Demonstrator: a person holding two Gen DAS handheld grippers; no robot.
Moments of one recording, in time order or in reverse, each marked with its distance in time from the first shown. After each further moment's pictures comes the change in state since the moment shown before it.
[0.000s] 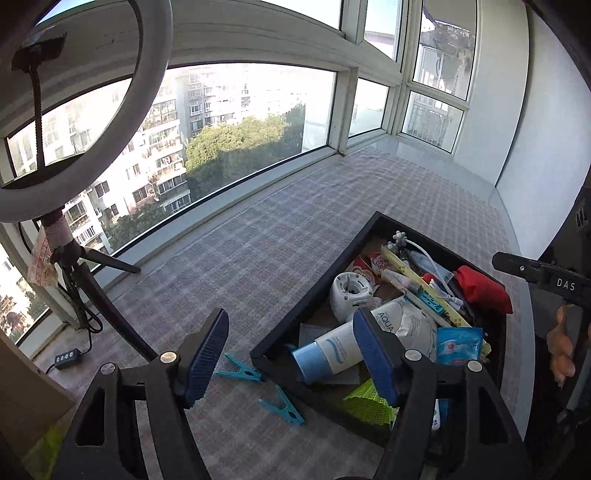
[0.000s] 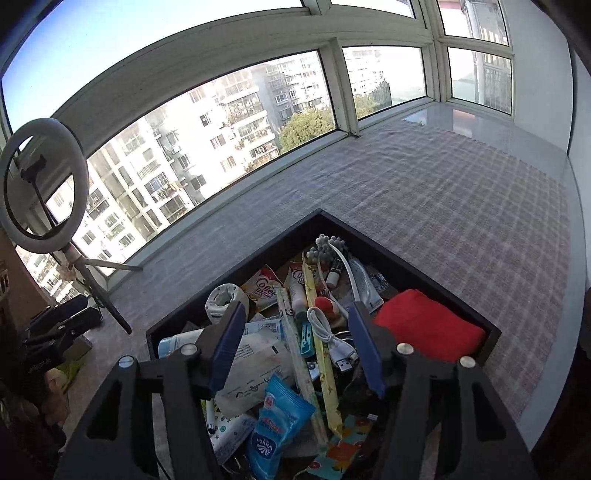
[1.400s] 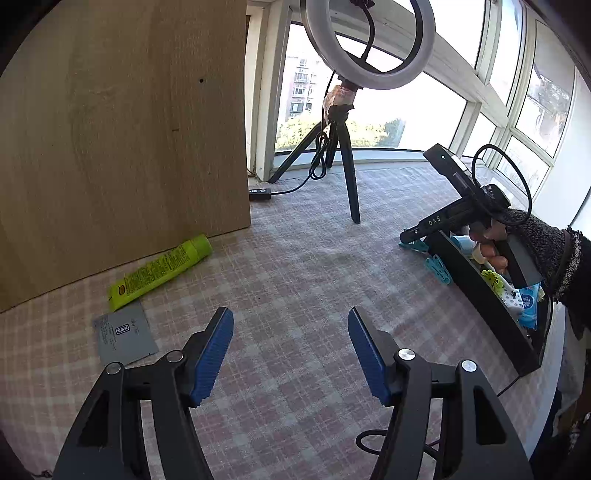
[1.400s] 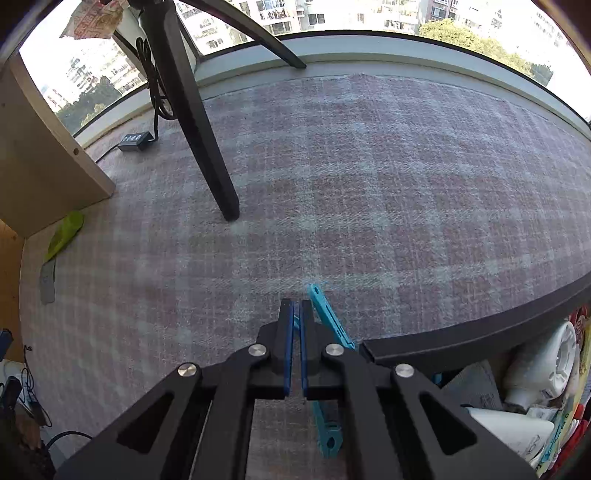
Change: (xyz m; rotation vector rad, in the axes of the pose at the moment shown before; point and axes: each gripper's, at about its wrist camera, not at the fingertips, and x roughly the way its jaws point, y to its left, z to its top) left arm -0.145 0.150 -0.191 -0.337 -0.002 0.227; right arm 0.226 0.277 -0.074 -0.573 0.648 0.202
